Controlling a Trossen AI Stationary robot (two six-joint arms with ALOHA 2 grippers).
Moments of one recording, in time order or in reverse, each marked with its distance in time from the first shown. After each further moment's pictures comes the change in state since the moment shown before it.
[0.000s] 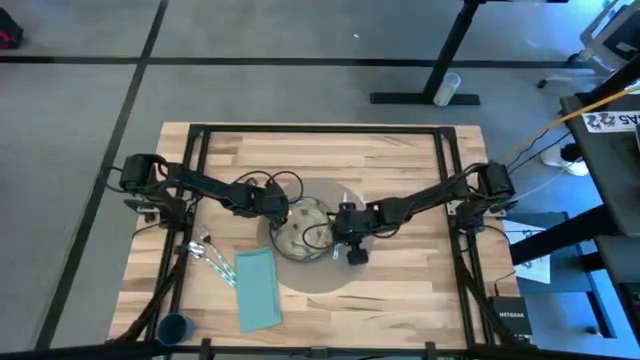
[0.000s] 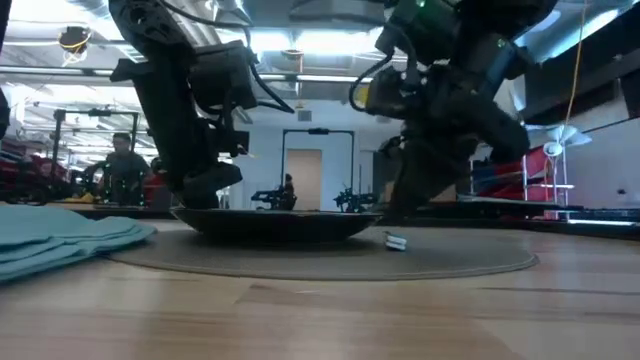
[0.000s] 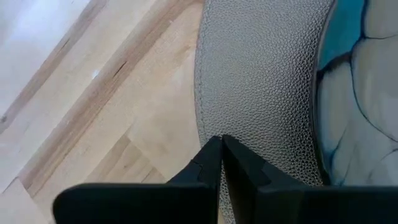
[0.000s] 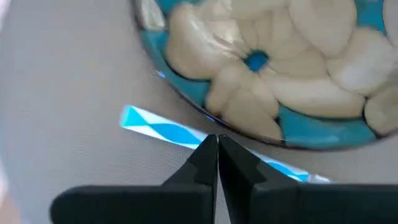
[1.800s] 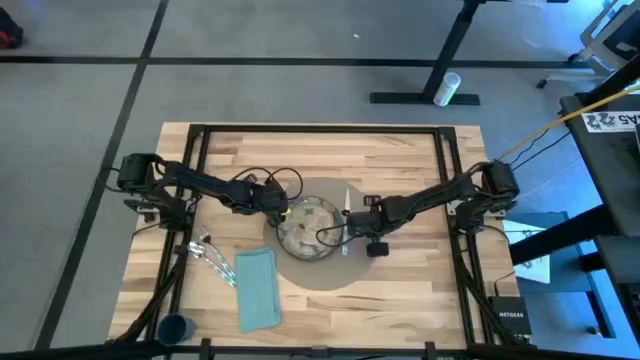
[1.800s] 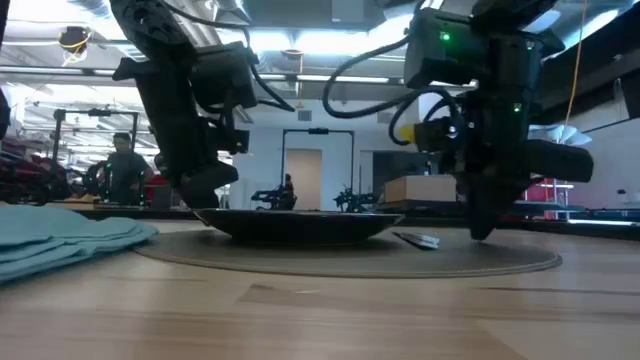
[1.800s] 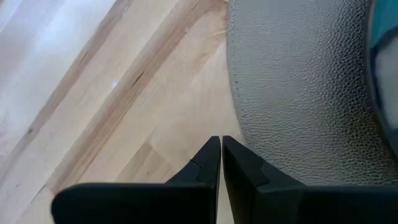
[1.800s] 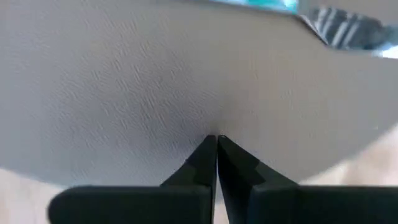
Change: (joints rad) left arm 0.027 -0.022 0.000 -0.020 -0.021 0.082; right arm -0.002 -0.059 -0.002 -0.485 0.186 0.083
